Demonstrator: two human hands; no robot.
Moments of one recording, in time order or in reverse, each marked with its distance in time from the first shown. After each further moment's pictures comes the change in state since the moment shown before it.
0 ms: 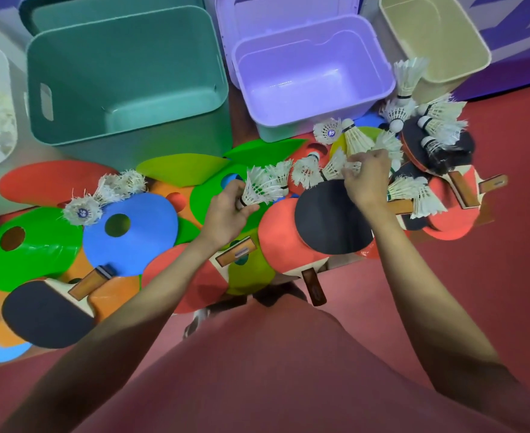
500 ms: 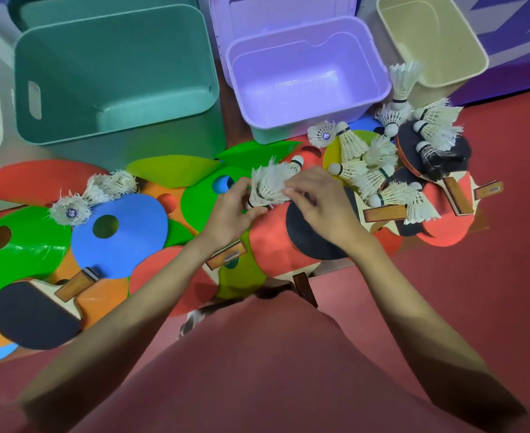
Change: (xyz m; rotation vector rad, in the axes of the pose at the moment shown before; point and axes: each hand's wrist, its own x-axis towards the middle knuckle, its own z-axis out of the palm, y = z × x) left_hand 0.007 0.016 0.012 -0.116 -0.096 0.053; right_hand -0.061 -0.049 -0.009 0.287 -0.132 -0.689
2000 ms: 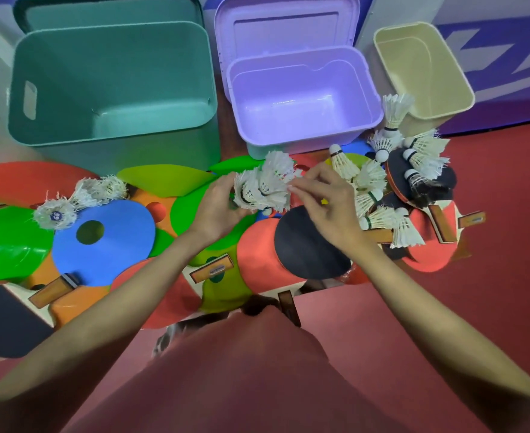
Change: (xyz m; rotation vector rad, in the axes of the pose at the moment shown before) left_hand 0.026 0.018 -0.008 0.117 0.161 0.077; right_hand 0.018 0.025 -0.023 0.078 0.154 -0.121
